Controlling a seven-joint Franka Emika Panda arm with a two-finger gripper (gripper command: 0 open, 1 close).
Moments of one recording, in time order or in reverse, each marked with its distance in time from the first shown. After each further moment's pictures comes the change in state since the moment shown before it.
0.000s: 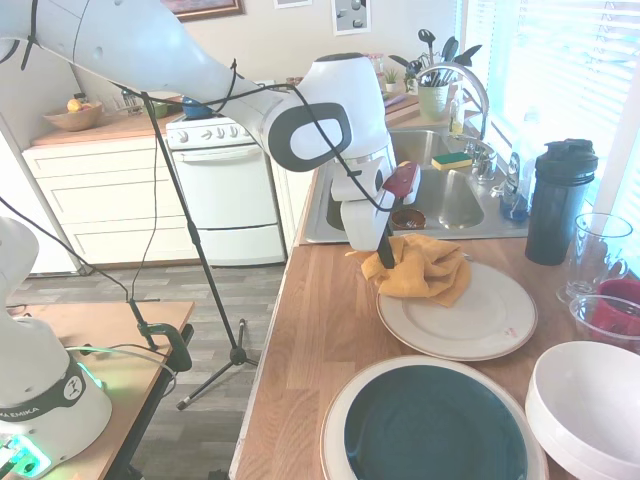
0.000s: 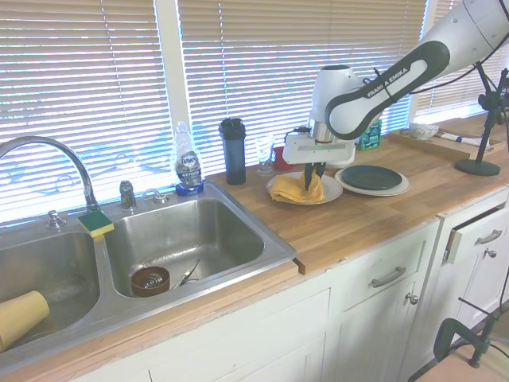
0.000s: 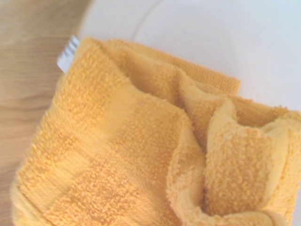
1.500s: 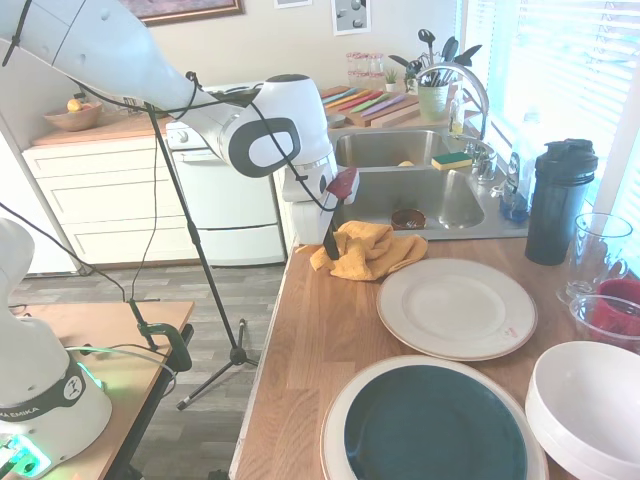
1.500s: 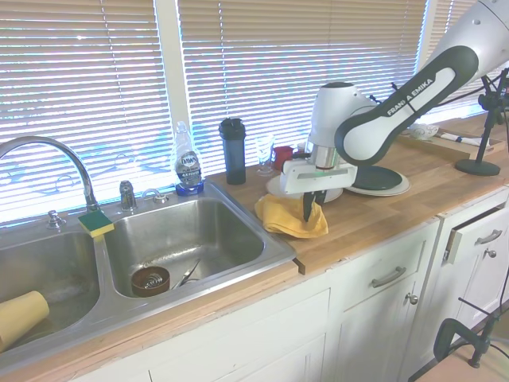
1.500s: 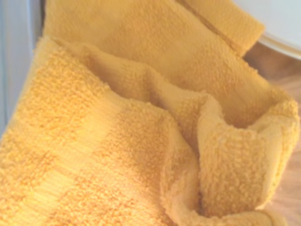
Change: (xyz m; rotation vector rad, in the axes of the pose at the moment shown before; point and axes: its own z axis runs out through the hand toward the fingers) arm -0.111 0.058 0.018 -0.033 -0.060 -0.115
